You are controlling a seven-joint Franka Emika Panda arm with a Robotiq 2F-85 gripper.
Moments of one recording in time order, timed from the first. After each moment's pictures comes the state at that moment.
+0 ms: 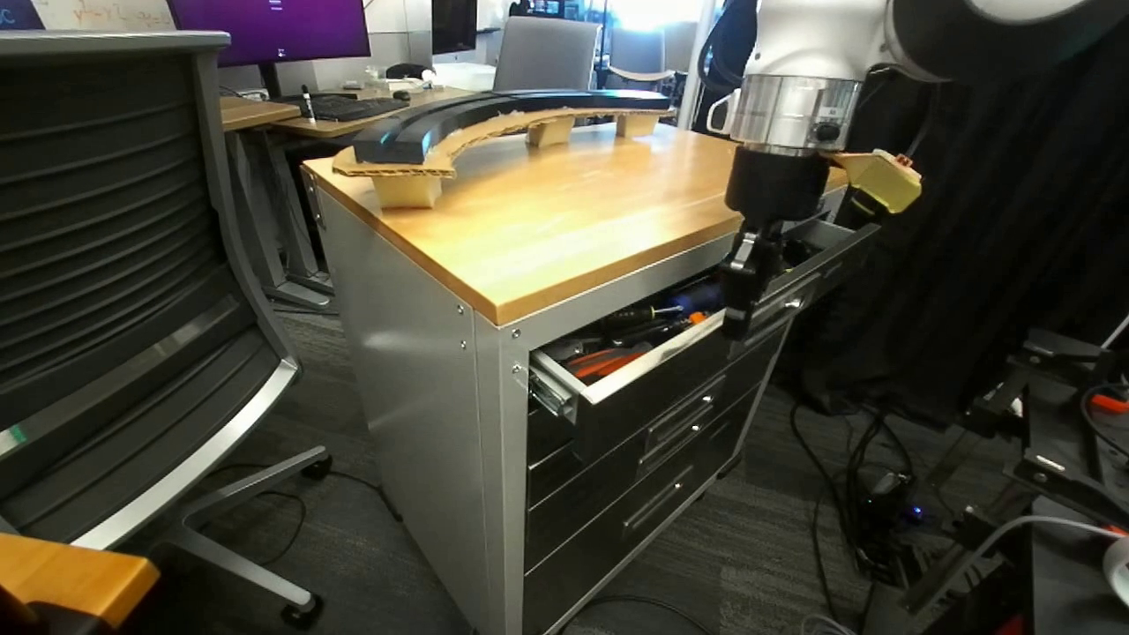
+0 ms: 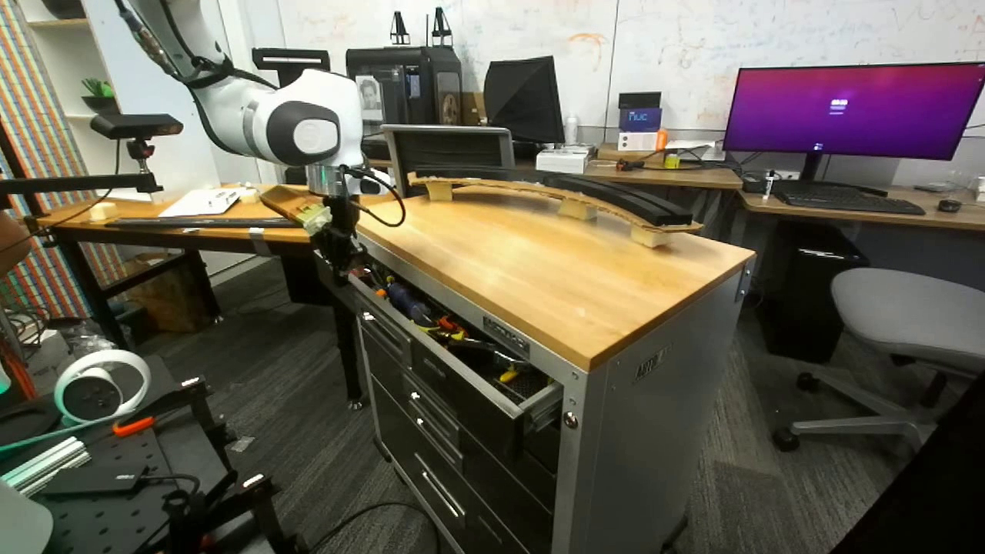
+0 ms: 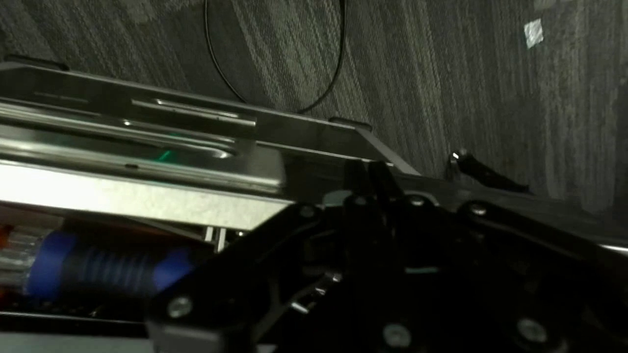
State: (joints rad) arm 0.18 0.30 0.18 -2.33 0.08 2.60 0.15
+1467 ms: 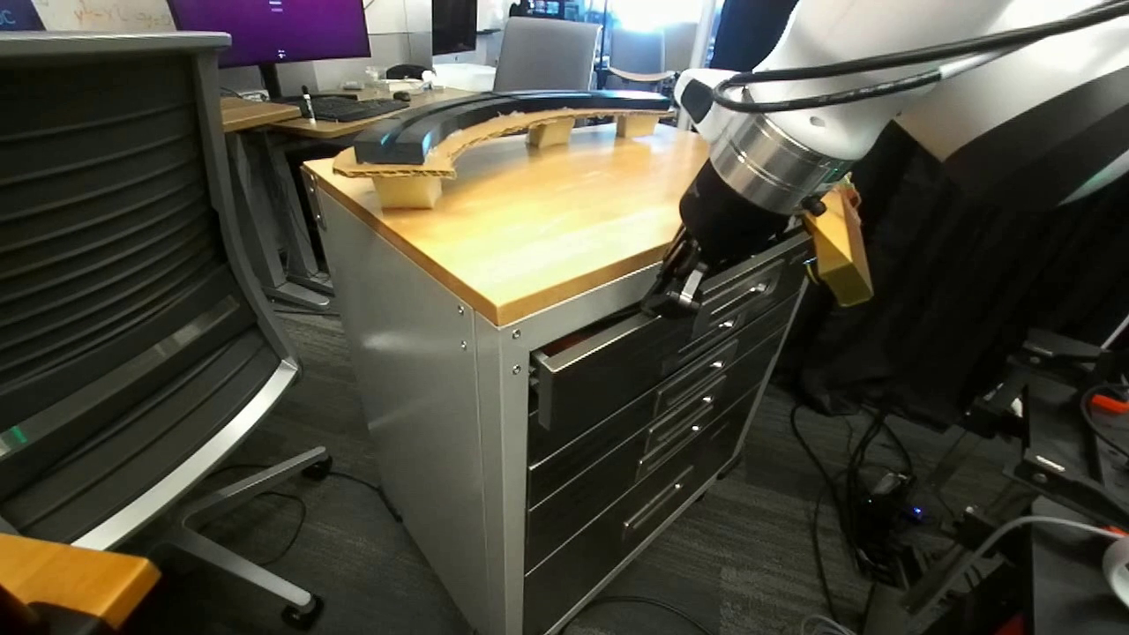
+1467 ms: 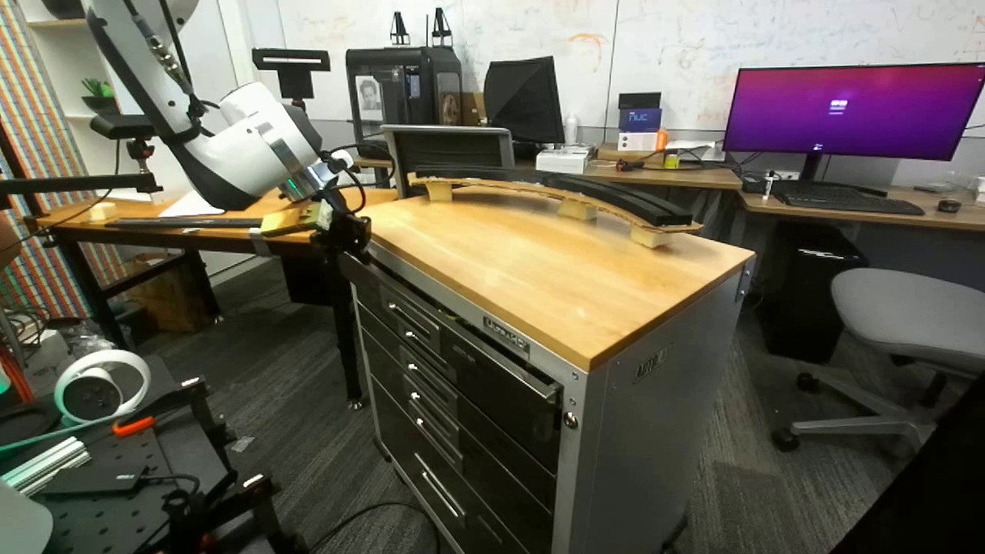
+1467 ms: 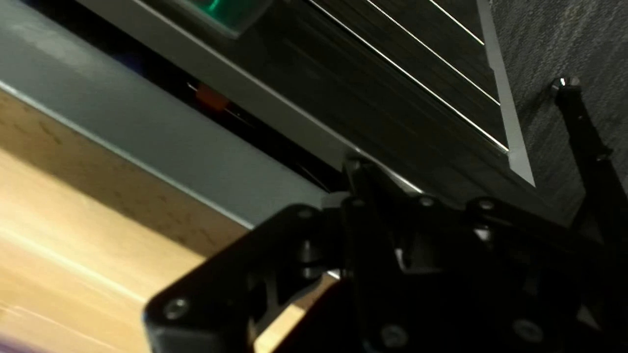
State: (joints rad) arm 0.73 0.39 -0.32 -2.27 -0.95 2.93 0.86
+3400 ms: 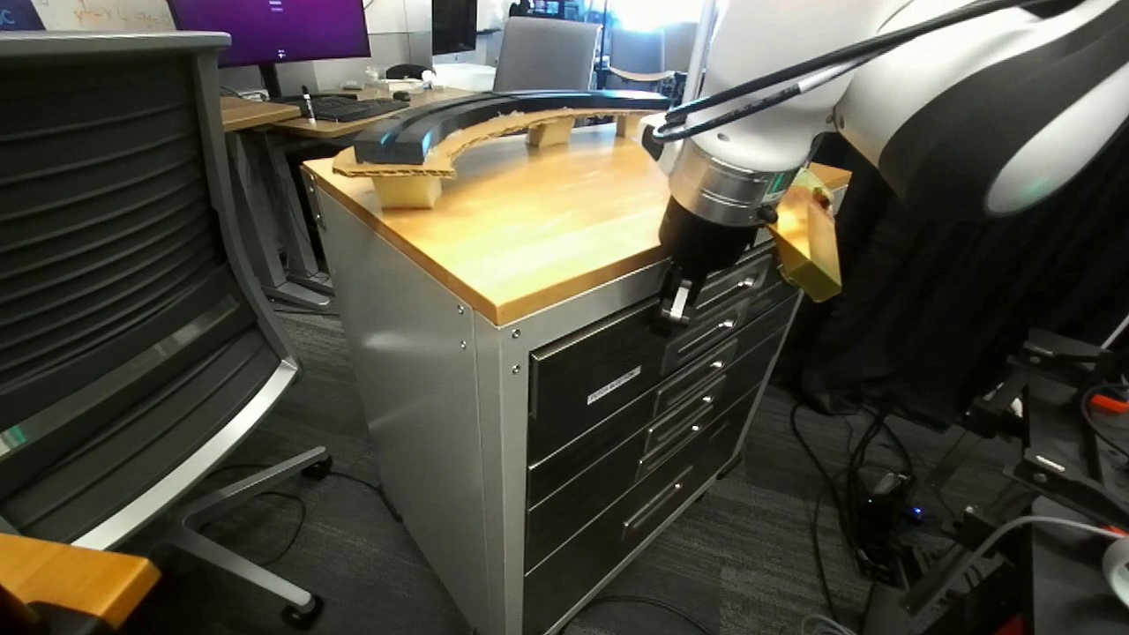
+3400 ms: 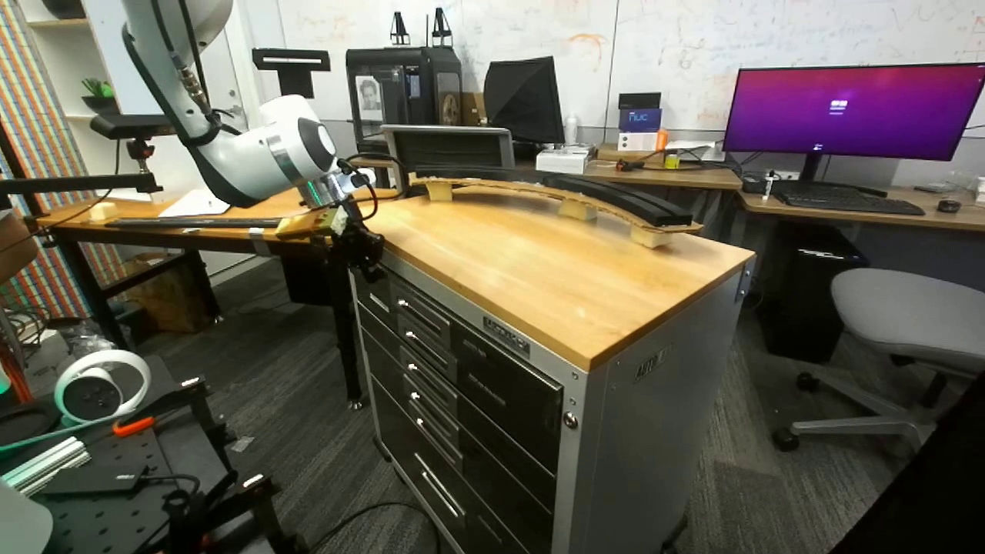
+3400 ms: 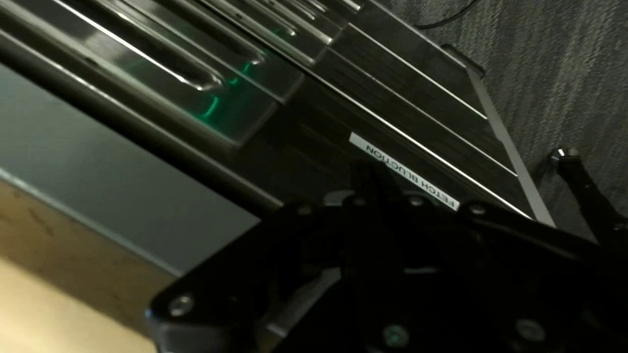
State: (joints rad) arm 0.53 0.46 -0.11 -2.18 -0.66 2.73 0.57
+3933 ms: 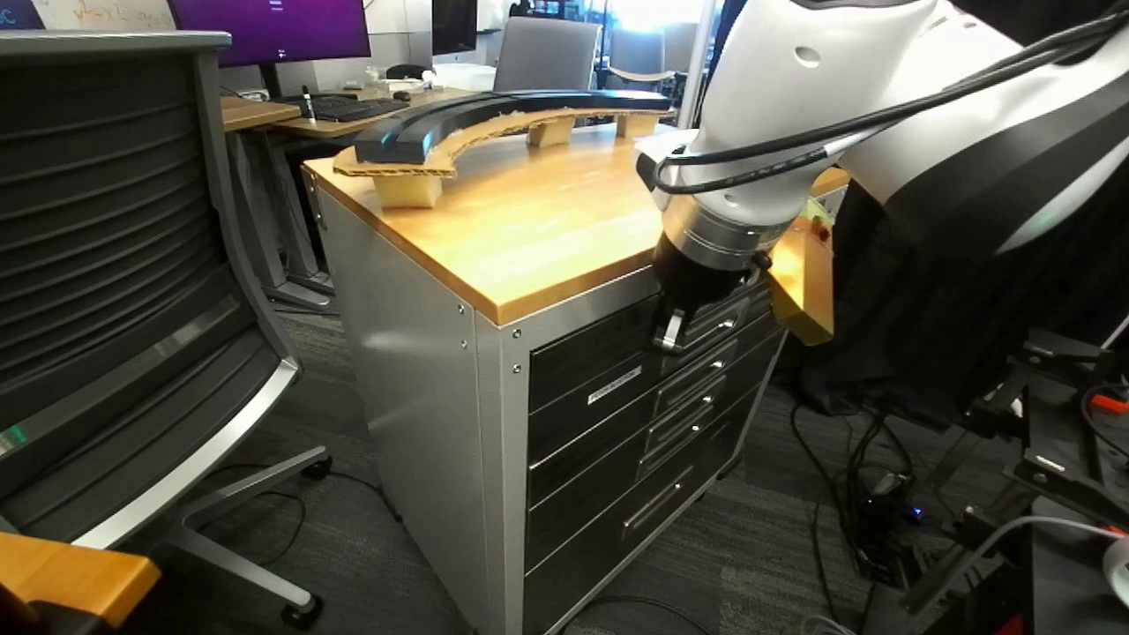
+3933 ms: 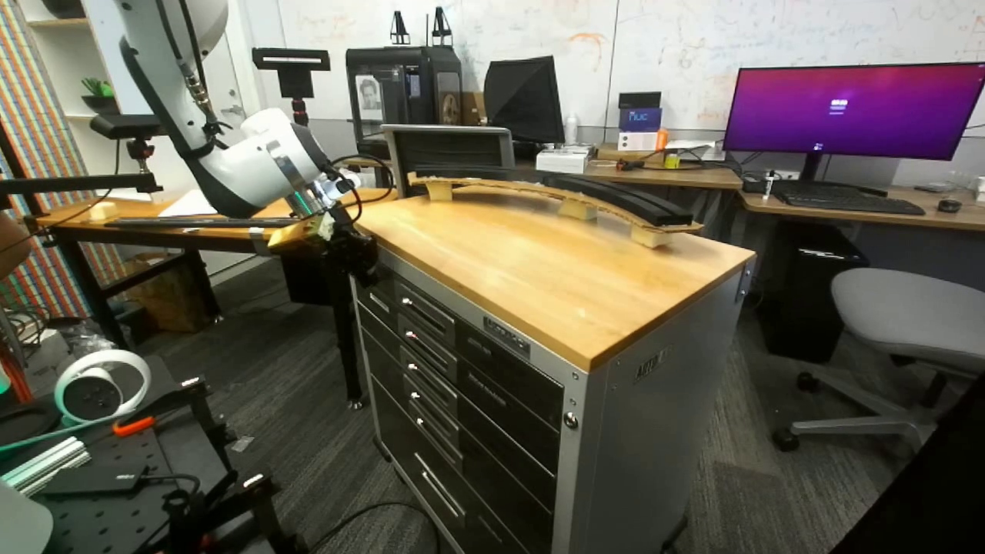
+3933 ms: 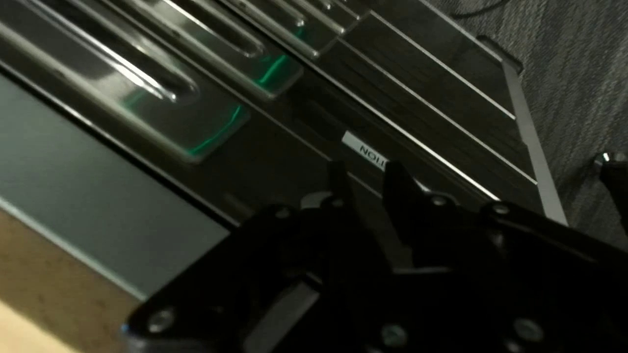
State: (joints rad) arm 0.59 0.50 -0.13 -2.15 -0.85 2.68 0.79
